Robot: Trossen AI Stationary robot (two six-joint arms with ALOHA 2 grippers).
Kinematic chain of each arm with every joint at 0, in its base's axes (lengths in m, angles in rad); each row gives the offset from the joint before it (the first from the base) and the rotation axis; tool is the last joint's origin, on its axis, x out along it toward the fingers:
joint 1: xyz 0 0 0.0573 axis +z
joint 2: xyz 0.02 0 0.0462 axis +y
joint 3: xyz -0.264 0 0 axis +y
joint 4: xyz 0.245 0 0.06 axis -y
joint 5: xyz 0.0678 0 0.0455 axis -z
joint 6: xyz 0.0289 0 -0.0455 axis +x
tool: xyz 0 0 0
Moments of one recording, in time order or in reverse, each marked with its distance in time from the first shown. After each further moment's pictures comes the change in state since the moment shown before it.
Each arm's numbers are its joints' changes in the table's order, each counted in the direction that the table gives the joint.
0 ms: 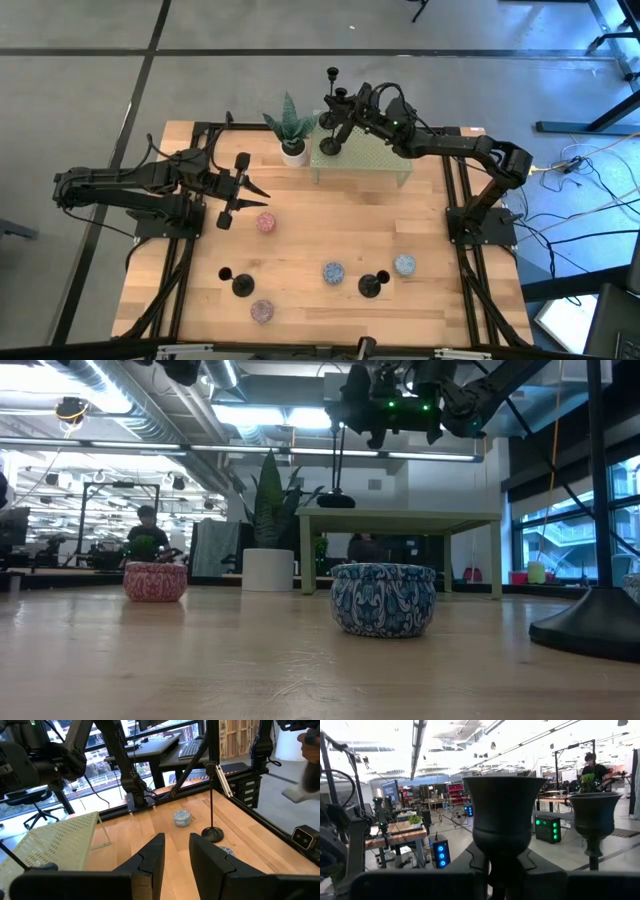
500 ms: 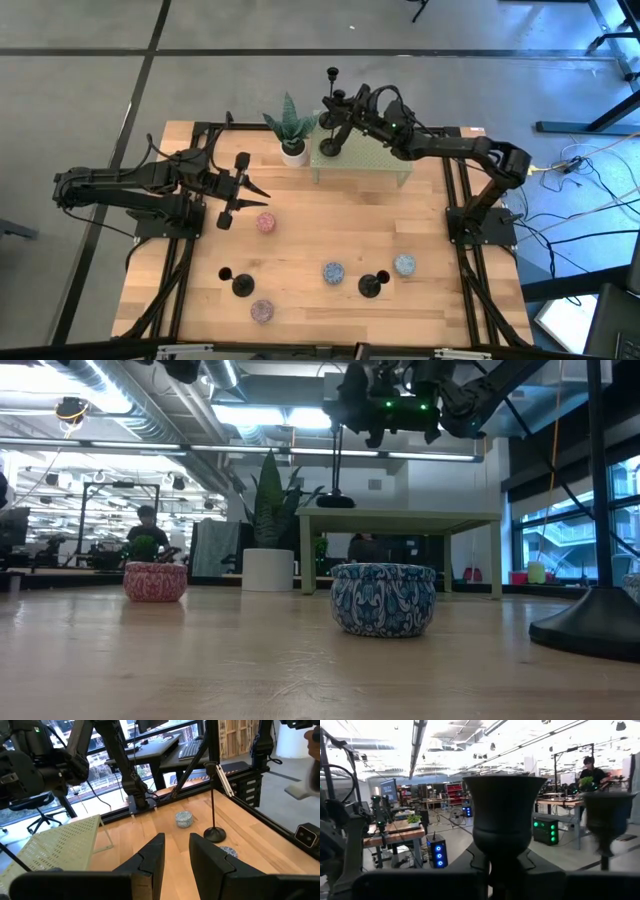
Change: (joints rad) left arm 0.000 0.000 0.000 0.007 0.000 0.027; right arm 0.030 0.011 0.000 0.017 0.027 -0.030
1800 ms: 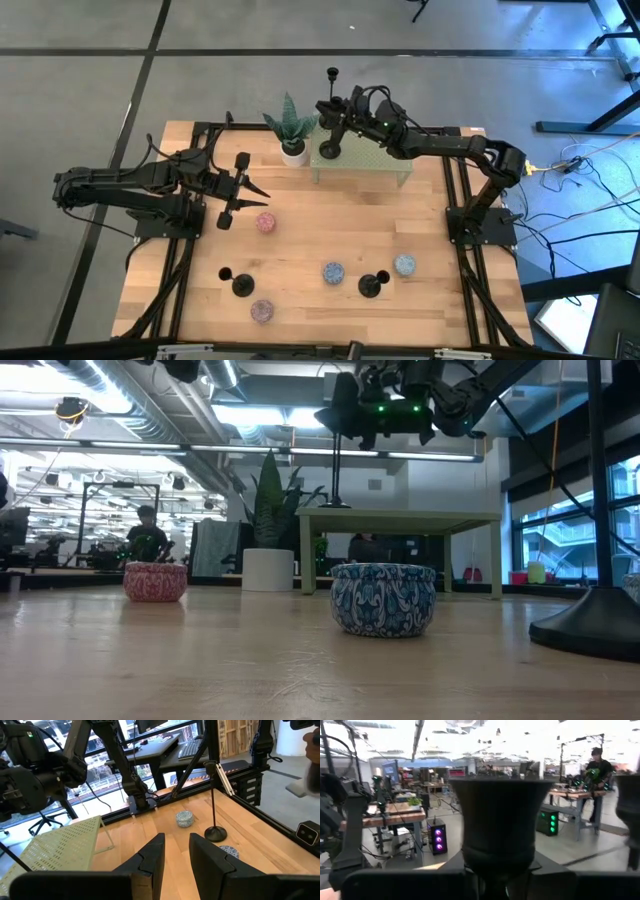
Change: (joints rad) left arm 0.000 0.000 0.000 -0.001 0.001 0.015; right arm 0.006 0.034 -0.050 -0.095 -0.025 -0.066
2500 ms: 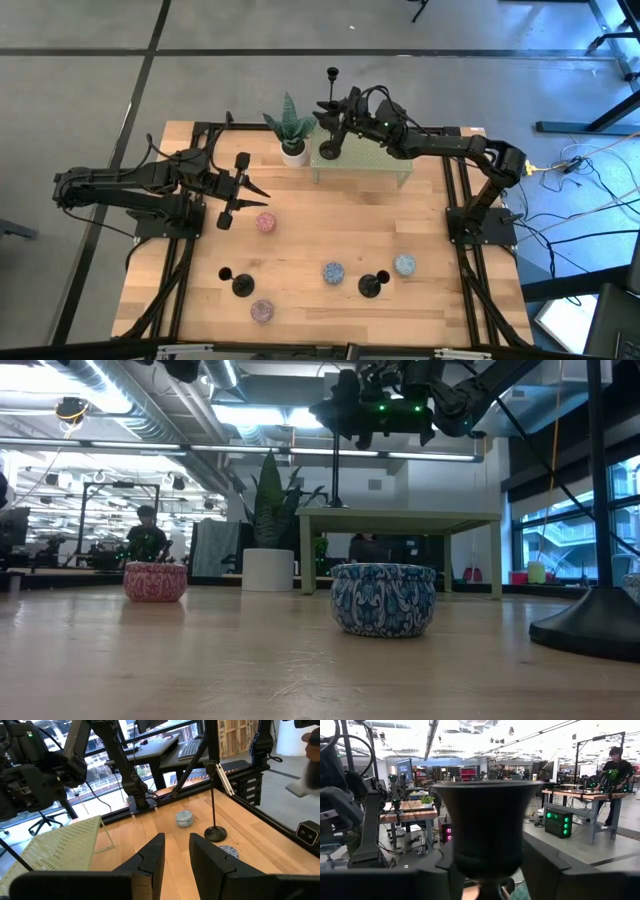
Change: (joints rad) left arm 0.000 0.000 0.000 -0.001 0.000 0.000; right arm 0.000 0.000 0.000 -0.003 -0.067 -0.003
